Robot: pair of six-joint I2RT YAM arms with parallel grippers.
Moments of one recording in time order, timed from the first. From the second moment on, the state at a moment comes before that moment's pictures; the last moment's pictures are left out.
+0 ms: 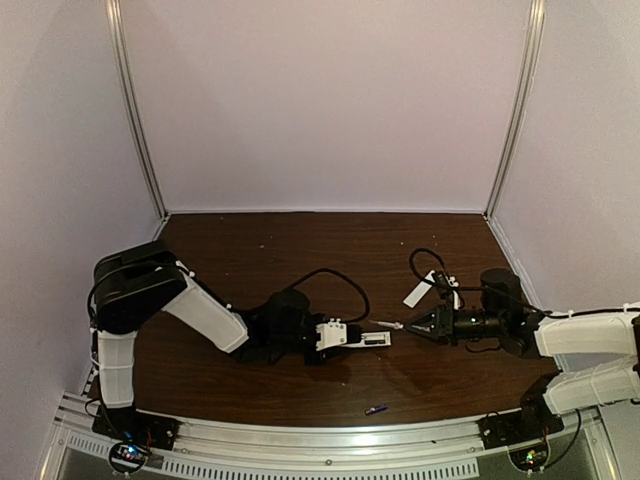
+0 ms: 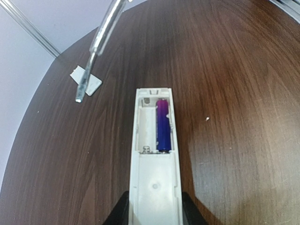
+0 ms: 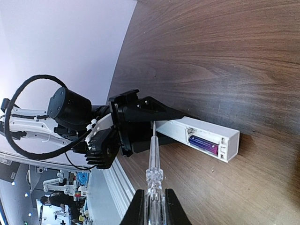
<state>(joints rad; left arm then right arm) -1.03 2.05 0.88 0.68 0.23 0.64 0.52 1.14 0.29 0.40 -0.70 0.88</state>
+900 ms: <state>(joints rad) -1.03 2.03 0.85 0.67 0.23 0.64 0.56 1.00 0.46 0.03 -0.53 0.72</state>
